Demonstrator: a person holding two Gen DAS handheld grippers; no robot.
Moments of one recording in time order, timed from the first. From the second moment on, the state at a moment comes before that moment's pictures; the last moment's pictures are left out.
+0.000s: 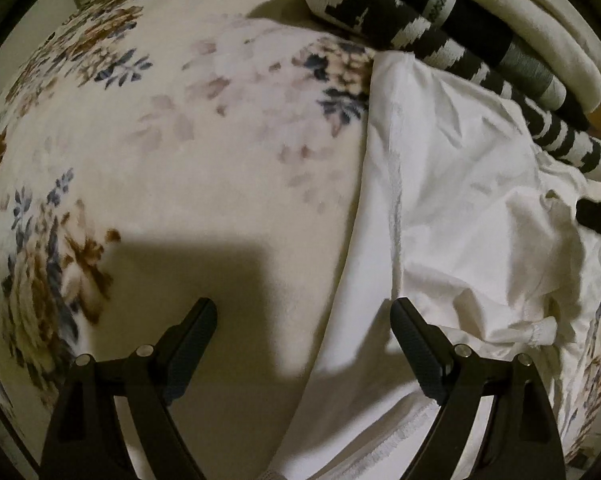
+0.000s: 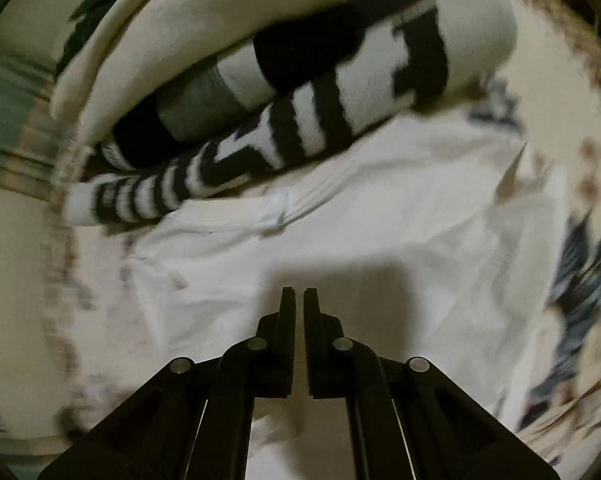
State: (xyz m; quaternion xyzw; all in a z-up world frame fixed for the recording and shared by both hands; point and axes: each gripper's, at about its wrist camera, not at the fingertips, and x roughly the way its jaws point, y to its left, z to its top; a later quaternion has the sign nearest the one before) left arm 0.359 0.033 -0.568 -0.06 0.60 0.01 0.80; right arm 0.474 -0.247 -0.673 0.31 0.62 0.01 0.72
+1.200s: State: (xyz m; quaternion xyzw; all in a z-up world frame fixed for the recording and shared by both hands) left arm 0.371 0.018 -0.564 -0.03 0.59 0.01 0.81; right arm 0.381 -0.206 -0.734 0.47 0.62 0.00 0.63
